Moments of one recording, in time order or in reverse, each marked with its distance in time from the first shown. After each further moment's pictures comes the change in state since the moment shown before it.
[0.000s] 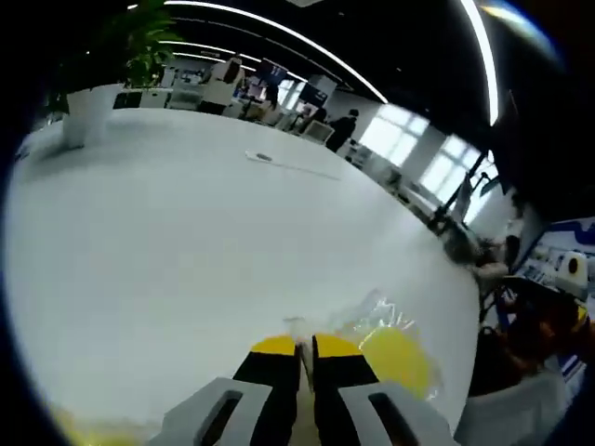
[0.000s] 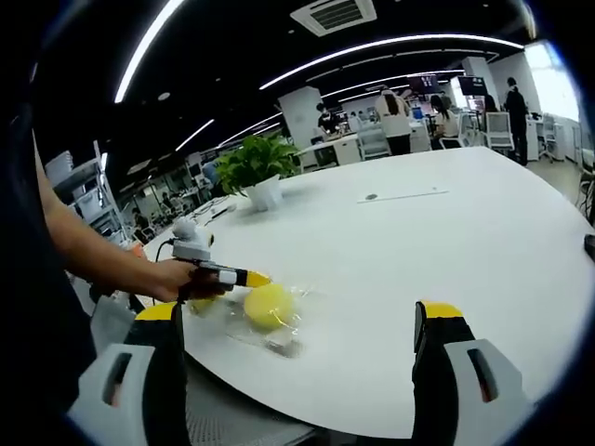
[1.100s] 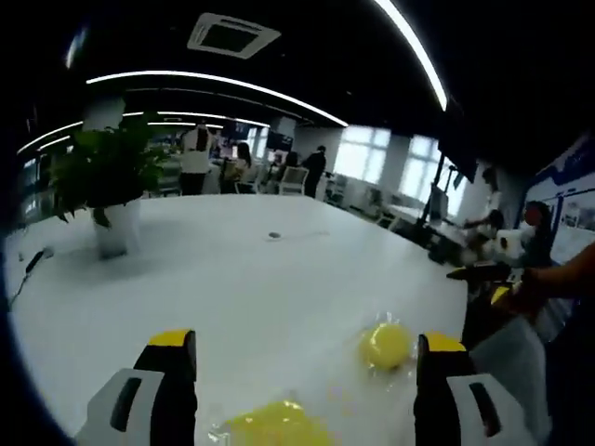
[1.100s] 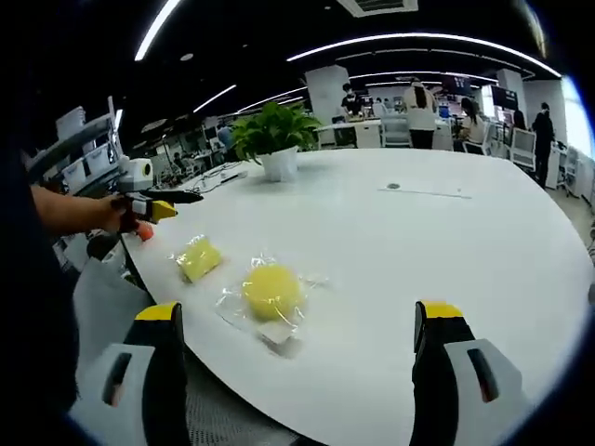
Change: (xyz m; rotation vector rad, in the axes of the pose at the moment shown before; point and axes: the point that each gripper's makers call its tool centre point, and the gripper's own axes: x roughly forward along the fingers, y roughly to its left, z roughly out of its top) left arm -0.194 0.062 0.050 0.255 -0.205 0.020; right arm 0.043 0.013 -0.017 -0.157 0.131 0.038
